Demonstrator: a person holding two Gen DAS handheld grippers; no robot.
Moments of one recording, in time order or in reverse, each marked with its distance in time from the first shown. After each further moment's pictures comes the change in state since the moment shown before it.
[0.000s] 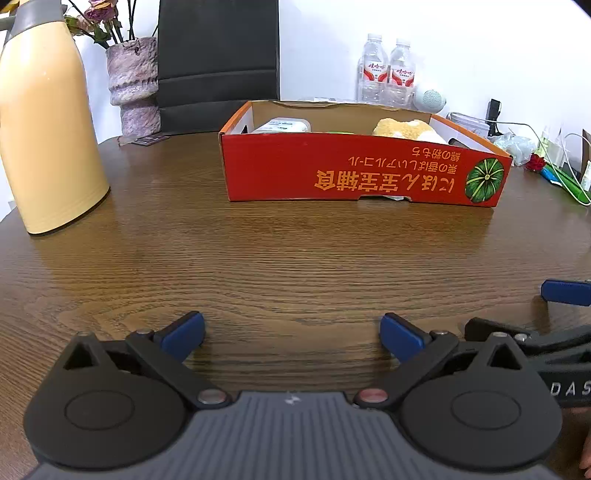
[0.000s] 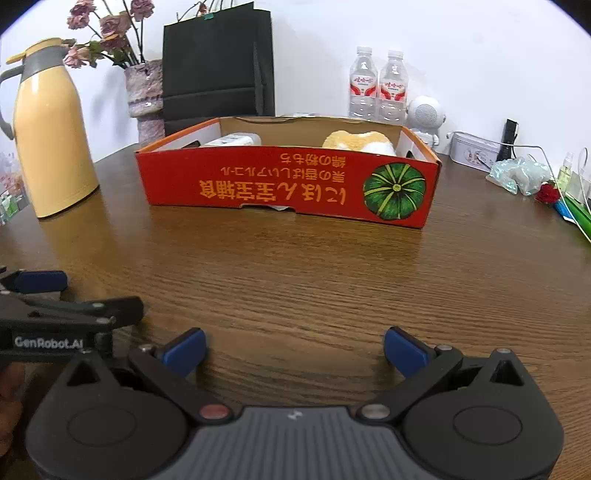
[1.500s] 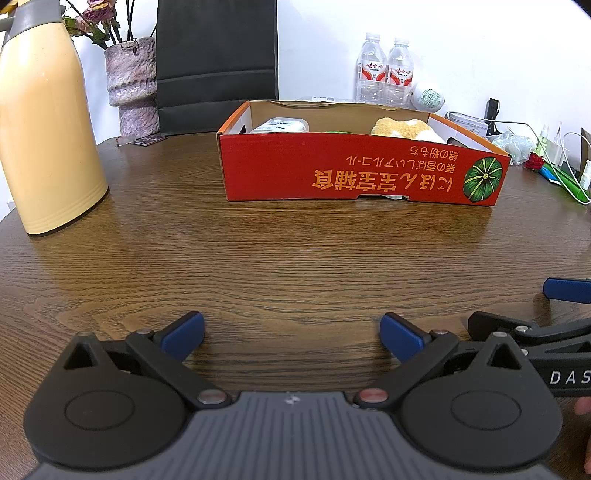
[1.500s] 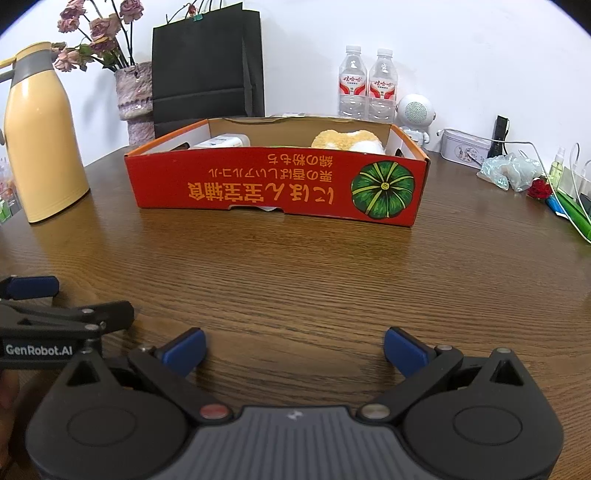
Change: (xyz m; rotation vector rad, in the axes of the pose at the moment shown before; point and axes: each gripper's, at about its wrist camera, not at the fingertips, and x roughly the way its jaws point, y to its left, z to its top) left arm -0.001 -0.001 0.000 0.001 0.000 -0.001; right arm 0.001 -0.005 0.000 0.010 0.000 -0.016
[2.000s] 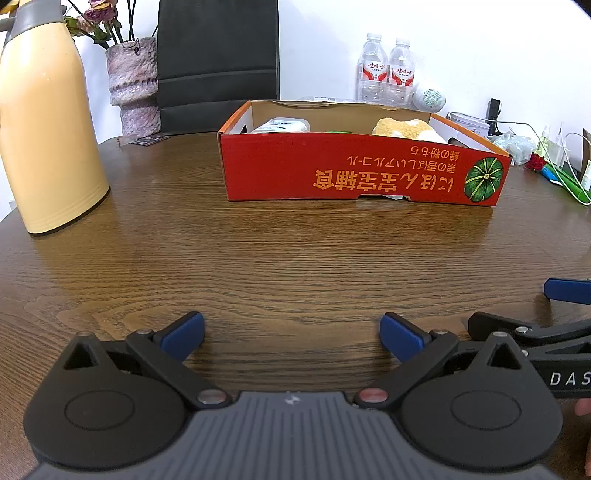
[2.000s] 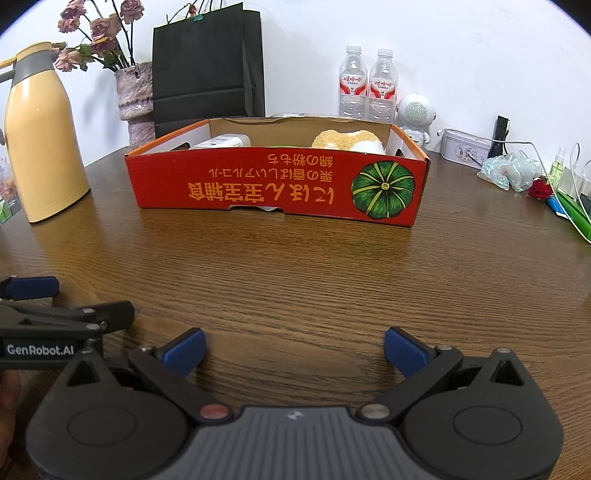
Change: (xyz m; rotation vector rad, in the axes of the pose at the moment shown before) left arm 0.000 -0.001 -0.001 -0.005 0.000 0.008; right arm 0.000 0.000 0.000 0.000 0.000 0.000
